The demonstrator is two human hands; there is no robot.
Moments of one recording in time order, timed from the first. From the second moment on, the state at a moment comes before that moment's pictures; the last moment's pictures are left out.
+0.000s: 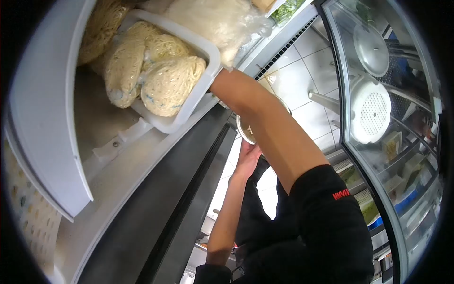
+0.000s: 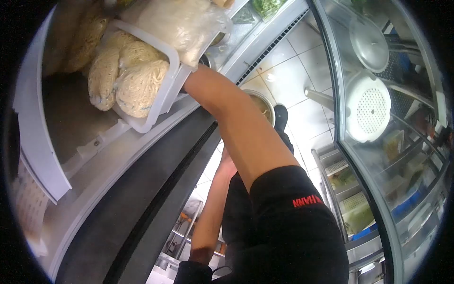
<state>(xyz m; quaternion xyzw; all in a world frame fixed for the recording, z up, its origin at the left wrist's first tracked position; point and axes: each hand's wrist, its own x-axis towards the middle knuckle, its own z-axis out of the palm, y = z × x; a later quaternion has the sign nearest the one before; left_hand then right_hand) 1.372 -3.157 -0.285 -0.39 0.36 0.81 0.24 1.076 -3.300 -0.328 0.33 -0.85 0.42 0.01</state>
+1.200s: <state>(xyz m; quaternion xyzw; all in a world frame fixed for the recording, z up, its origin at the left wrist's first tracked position) 1.380 -3.085 -0.172 -0.30 0.43 0.83 0.18 1.255 -2.945 -0.103 0.32 -0.90 0.25 -0.17</state>
